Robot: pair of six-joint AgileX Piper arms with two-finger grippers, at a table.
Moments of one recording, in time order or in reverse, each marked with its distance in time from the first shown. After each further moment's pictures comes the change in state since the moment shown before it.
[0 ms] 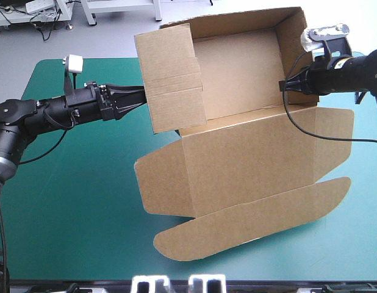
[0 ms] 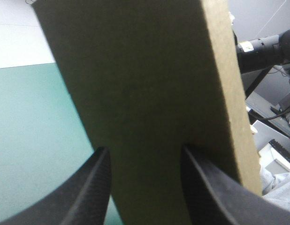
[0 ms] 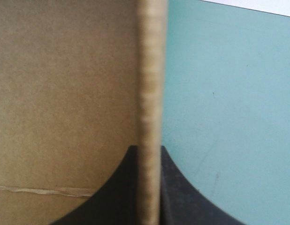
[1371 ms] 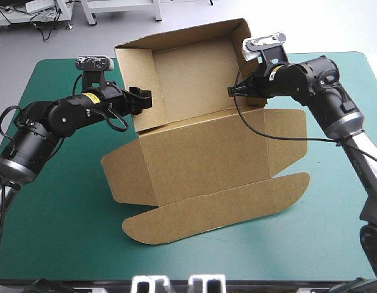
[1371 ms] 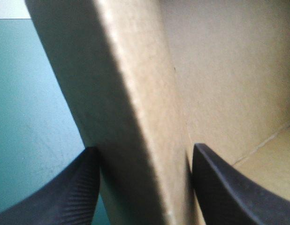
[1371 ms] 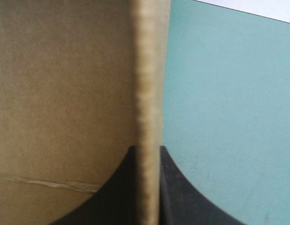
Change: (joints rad) left arm -0.385 -0.018 -0.124 1.215 -0.576 -1.055; right arm 0.334 0.114 0.008 -0.289 -0.200 0.302
